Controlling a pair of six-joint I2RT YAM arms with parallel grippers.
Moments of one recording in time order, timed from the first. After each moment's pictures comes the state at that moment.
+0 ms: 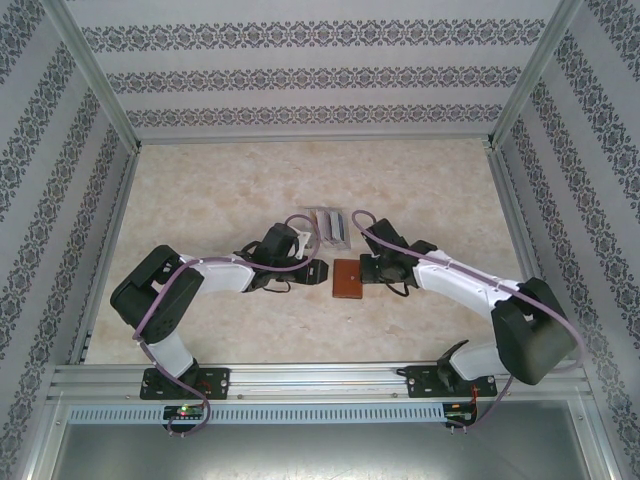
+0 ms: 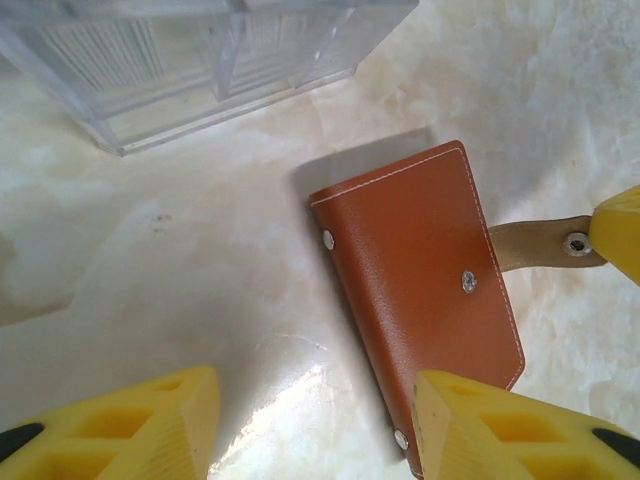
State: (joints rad) left arm -0.64 1.71 0.76 0.15 0.37 -0.53; right arm 0.59 1.38 0.78 -0.51 0.00 0.58
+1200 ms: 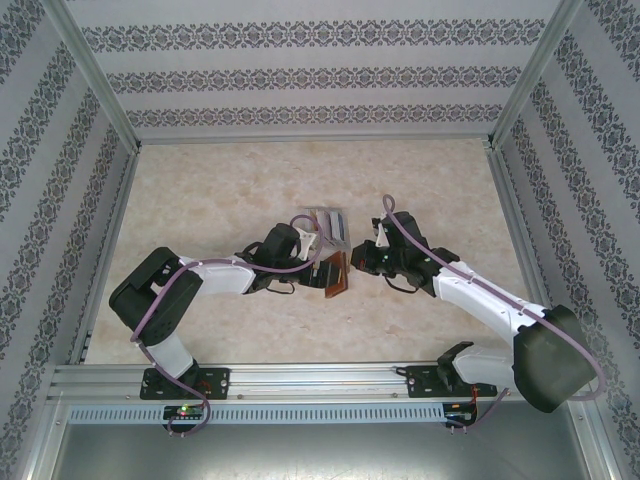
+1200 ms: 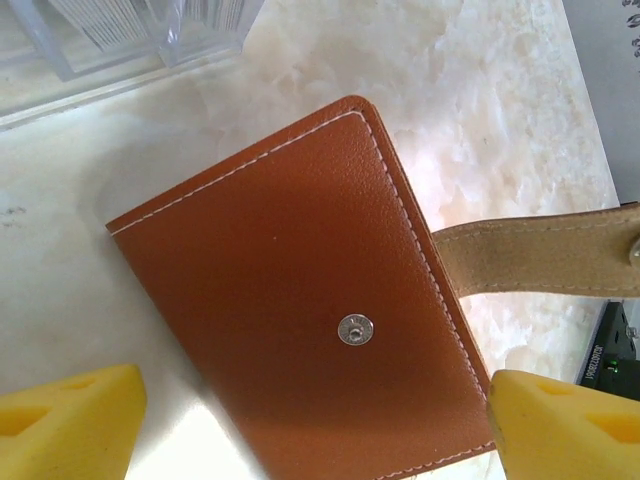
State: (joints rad) left arm -0.66 1.69 0.76 0.19 0.47 -0.56; right arm 0.52 1.23 0.70 -0.26 -0.34 0.78
